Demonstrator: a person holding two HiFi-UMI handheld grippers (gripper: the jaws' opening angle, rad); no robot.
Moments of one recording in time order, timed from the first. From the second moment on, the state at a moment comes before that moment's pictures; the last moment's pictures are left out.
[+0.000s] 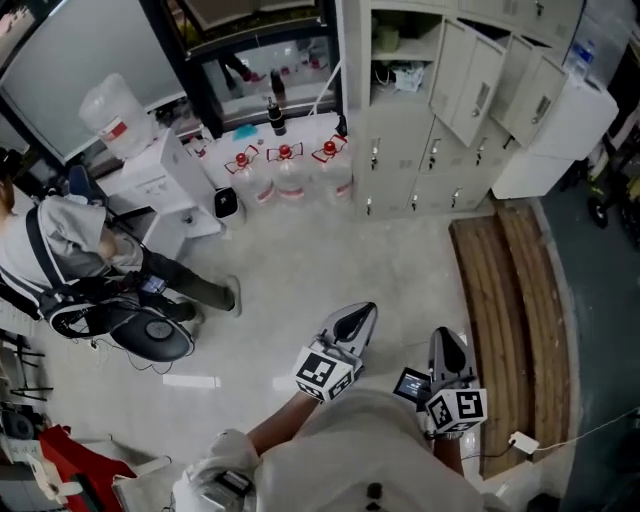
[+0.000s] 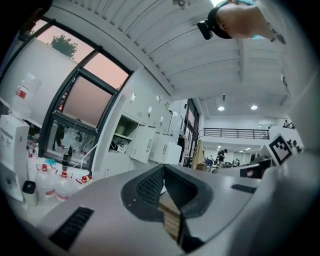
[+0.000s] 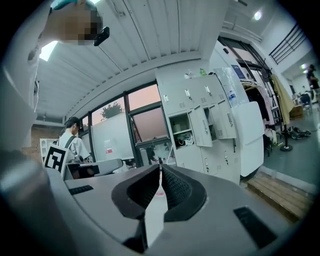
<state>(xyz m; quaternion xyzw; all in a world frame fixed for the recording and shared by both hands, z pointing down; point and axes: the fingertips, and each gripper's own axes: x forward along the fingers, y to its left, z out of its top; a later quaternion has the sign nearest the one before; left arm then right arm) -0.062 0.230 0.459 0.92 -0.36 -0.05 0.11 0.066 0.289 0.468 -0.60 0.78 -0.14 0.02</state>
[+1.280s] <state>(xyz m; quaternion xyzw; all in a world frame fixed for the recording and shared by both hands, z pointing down) -0.010 -0.146 0.434 0.90 -0.43 -0.05 0.07 0.126 -0.122 0.458 -0.55 0.82 -0.13 0.03</state>
